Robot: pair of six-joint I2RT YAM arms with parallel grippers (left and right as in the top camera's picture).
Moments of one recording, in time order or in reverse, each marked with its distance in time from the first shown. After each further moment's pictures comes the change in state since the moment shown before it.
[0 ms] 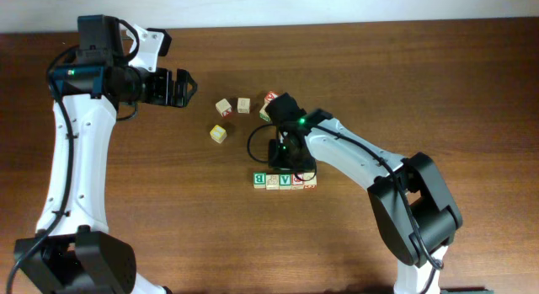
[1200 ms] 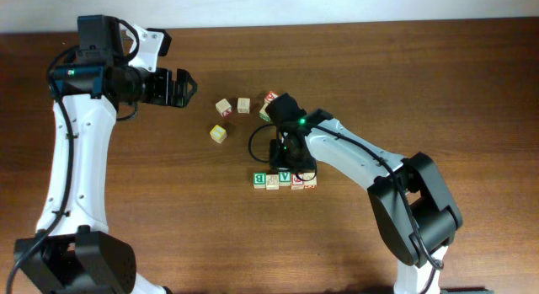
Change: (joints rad) left arm 0.000 0.000 0.000 0.000 0.000 -0.003; right arm 0.000 0.000 -0.012 0.000 0.028 0.025
